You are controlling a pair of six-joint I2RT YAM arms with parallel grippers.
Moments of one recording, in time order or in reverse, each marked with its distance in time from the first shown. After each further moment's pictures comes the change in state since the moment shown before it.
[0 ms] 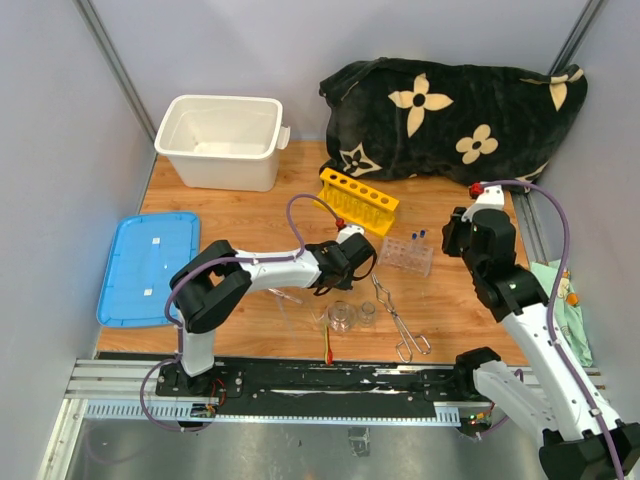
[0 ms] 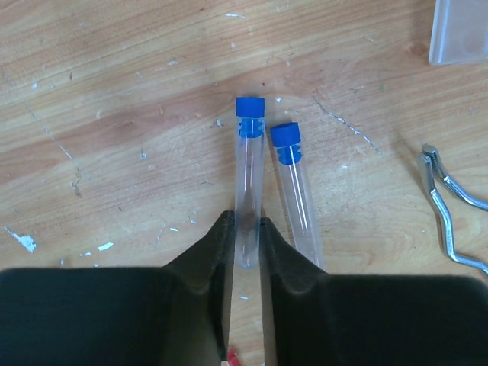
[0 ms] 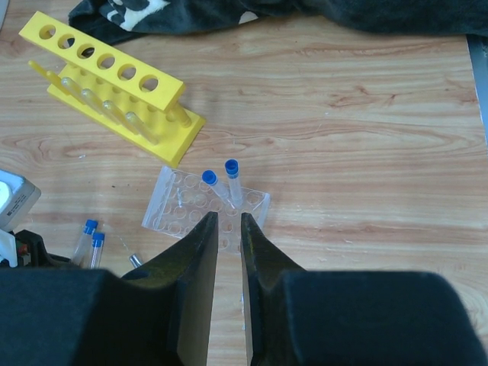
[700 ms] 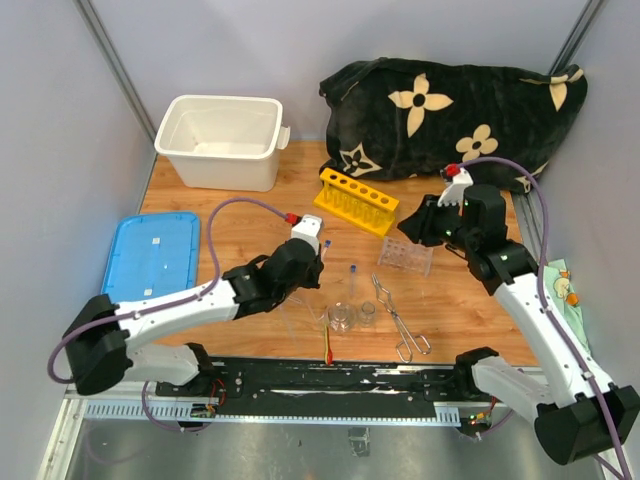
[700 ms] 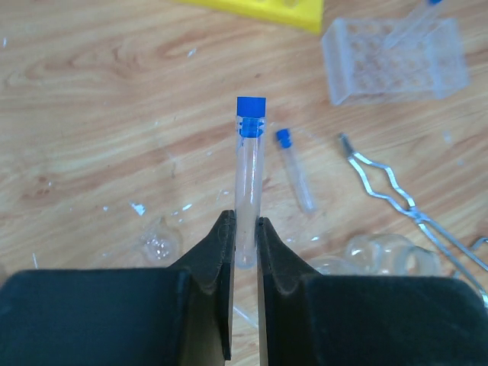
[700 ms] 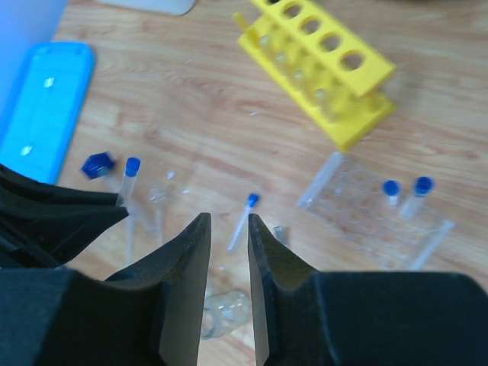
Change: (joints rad) left arm -0.001 -0.613 -0.382 0.180 -0.046 0.126; right arm 0.000 0.167 0.138 0.000 -0.483 0.099
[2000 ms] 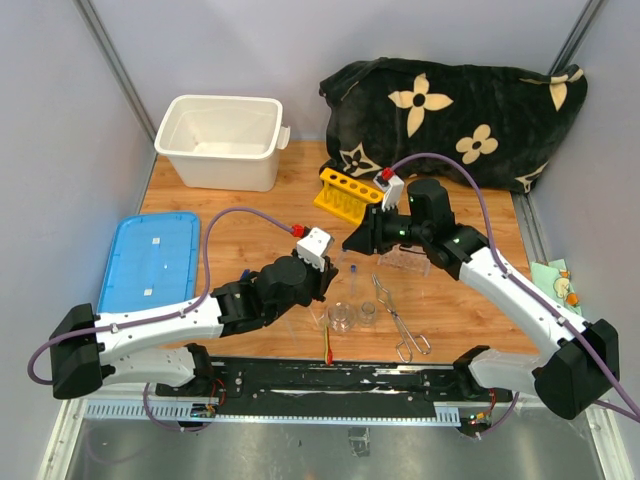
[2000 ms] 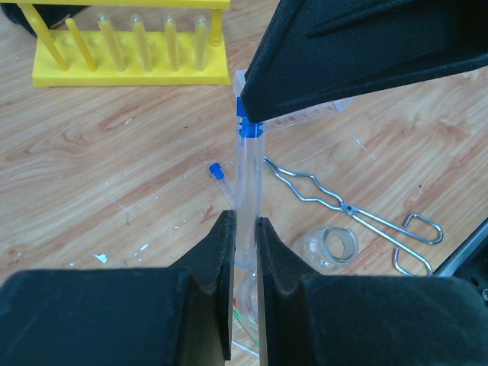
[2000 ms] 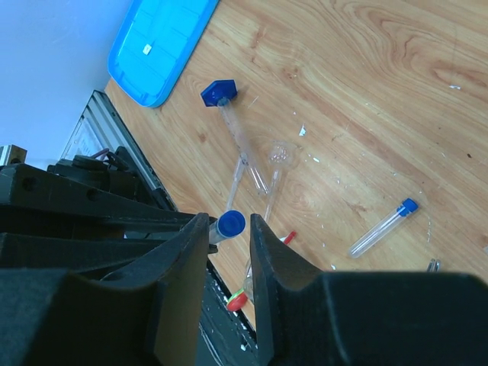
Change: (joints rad) left arm -0.150 -0.173 -0.087 0.218 -0.003 0.179; right arm 0.266 0.252 0.058 0.140 -0.278 0.108
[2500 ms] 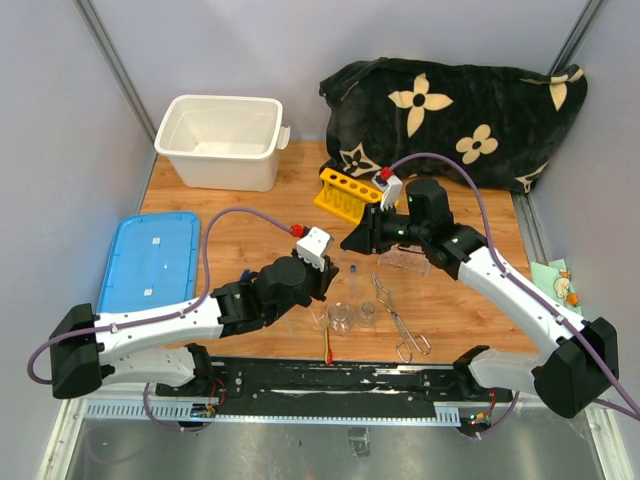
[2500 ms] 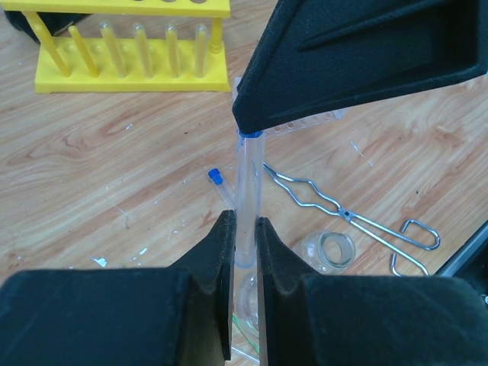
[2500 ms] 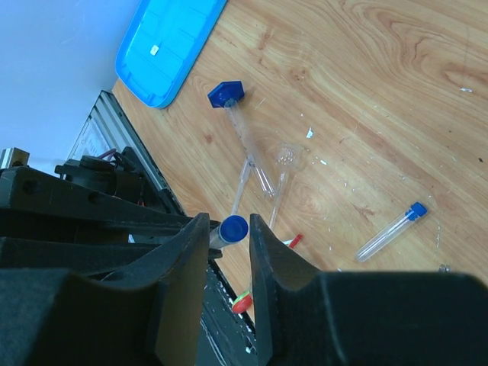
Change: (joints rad) left arm -0.006 0.000 0.000 0.014 -0.011 0.000; right arm 0.006 0.007 0.000 0.021 -0.010 0.016
